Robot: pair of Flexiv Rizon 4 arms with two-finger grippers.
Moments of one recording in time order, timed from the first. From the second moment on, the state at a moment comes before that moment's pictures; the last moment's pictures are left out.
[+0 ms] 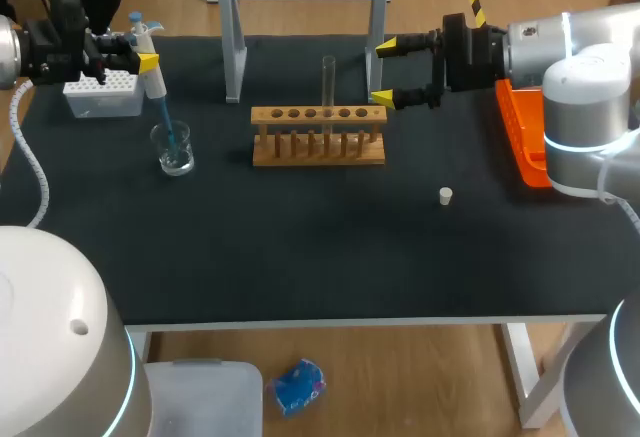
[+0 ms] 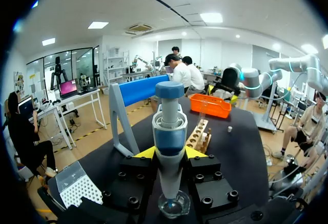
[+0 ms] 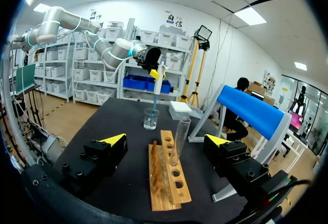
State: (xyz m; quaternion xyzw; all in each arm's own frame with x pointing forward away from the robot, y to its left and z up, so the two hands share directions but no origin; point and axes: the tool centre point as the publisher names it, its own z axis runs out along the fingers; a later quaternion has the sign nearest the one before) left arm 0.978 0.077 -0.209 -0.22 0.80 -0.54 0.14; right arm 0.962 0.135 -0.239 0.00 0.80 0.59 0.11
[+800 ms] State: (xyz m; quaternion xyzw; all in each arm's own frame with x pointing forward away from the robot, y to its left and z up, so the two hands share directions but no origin) left arm 0.971 0.068 -0.164 -0.21 0.81 -0.53 0.15; right arm 0.962 0.135 -0.239 0.00 0.80 0.59 0.11
